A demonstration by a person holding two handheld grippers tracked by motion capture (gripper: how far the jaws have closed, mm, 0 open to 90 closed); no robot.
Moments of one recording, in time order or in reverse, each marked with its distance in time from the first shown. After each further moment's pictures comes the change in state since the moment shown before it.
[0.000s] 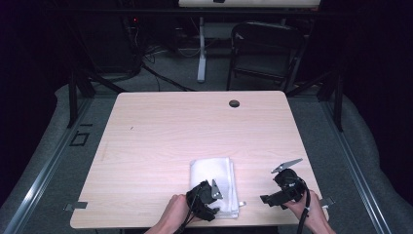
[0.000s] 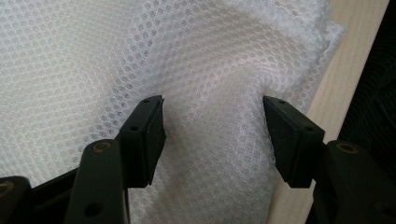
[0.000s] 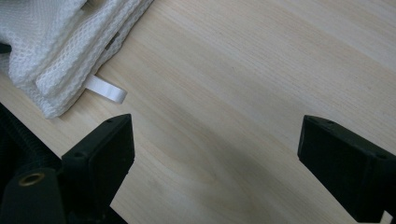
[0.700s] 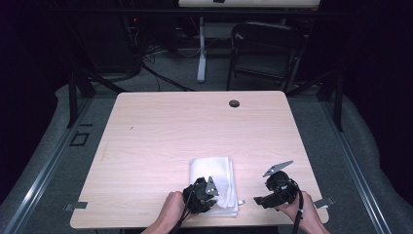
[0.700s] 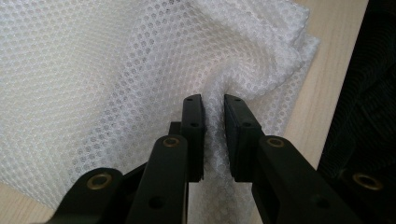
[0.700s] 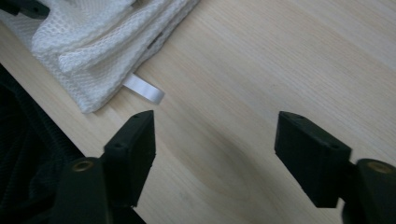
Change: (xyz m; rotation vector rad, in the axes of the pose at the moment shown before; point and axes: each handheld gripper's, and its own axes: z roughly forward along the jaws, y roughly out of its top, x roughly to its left) left arm 0.013 -0.005 -0.009 -0.061 -0.075 -0.011; right arm 0.023 0.008 0.006 -0.020 0.060 -0.067
